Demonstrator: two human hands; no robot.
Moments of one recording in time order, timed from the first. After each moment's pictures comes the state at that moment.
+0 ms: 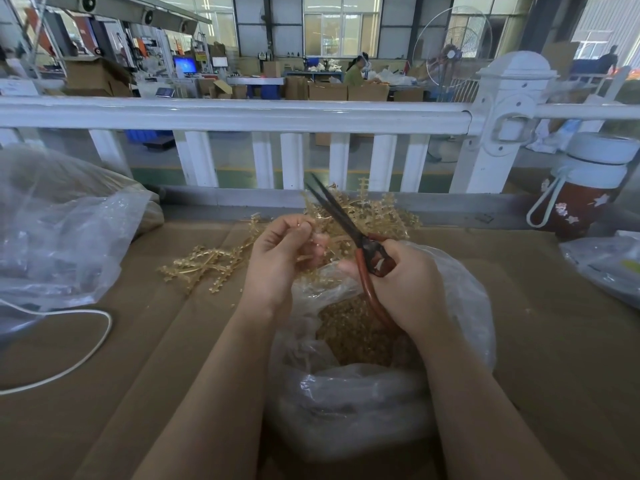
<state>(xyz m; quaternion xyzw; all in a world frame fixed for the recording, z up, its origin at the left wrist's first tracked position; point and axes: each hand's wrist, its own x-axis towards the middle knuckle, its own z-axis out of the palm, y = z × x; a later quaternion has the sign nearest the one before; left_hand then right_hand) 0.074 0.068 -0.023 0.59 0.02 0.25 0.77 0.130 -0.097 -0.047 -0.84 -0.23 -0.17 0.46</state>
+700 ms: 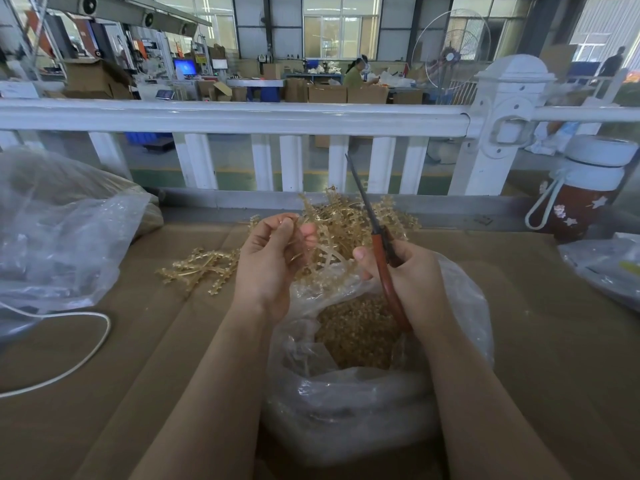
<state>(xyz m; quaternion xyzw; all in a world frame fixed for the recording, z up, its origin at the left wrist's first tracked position) 0.077 0.072 -0.019 0.50 0.06 0.26 0.83 0.131 -0.099 -0.035 -0.76 -0.18 -0.05 0.62</state>
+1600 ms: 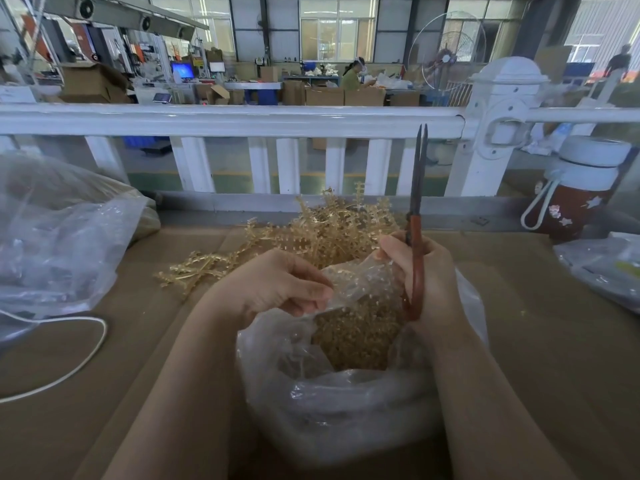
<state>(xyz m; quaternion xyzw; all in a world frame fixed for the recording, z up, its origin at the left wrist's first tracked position) 0.059 0.091 0.001 0.82 0.02 -0.07 0.57 0.135 -0.112 -0.027 -0.62 -0.14 0.00 0.77</state>
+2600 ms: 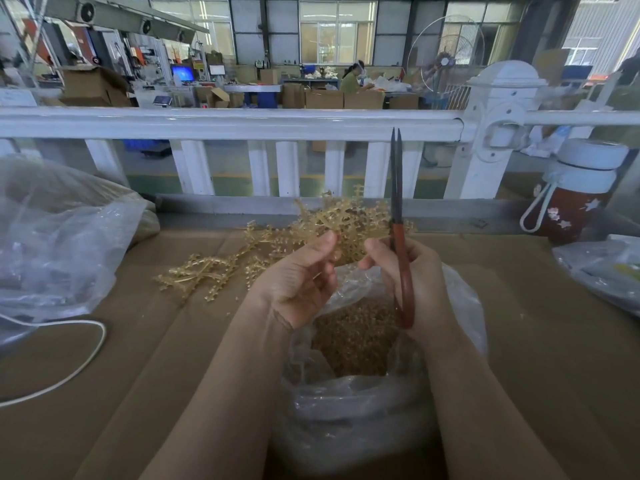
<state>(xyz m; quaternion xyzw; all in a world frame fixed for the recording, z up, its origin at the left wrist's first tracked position) 0.077 0.050 -0.005 0.46 0.13 -0.01 0.88 0.127 -0.105 -0.027 -0.62 -0.22 0.00 0.76</state>
